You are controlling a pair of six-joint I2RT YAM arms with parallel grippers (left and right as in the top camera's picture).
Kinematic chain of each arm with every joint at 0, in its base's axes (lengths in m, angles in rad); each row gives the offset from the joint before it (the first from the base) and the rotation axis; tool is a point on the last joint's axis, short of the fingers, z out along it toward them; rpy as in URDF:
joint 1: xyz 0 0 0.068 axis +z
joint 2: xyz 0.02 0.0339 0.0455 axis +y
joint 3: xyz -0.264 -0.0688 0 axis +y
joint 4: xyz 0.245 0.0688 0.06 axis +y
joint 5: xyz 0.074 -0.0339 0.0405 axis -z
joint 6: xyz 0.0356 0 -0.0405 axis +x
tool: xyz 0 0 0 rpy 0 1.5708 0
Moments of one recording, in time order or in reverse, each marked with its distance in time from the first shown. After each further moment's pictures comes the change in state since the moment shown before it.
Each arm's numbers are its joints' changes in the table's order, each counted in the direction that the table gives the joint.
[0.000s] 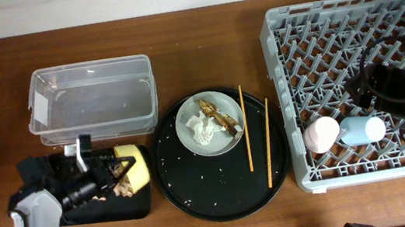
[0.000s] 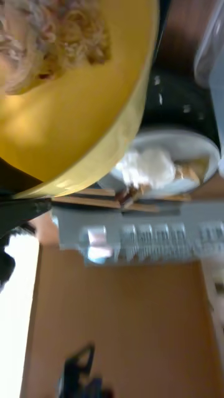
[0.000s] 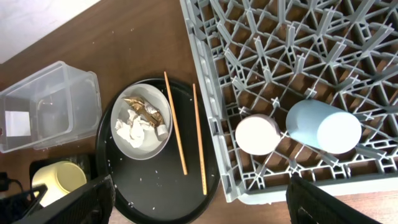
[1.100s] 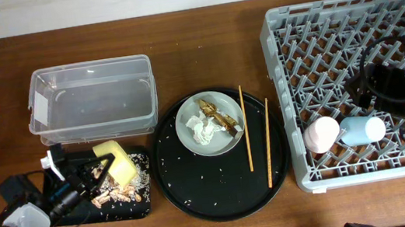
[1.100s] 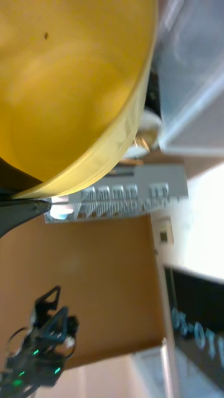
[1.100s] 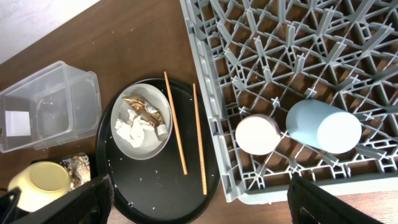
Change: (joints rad) left arm 0.173 0.000 0.024 -0.033 0.176 -0.048; right arm 0.000 0.000 0.000 0.000 0.000 0.000
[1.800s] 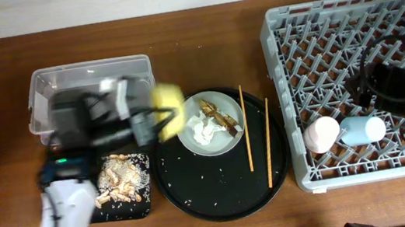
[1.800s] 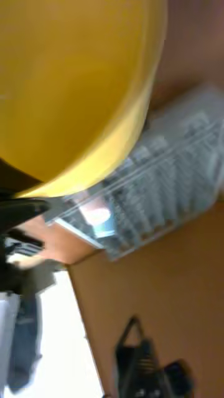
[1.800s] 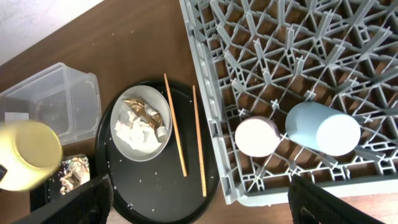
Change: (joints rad) left arm -0.716 -0.136 -0.287 -0.442 -0.365 -0.435; right arm 0.000 0.000 0.000 -0.008 0.003 0.000
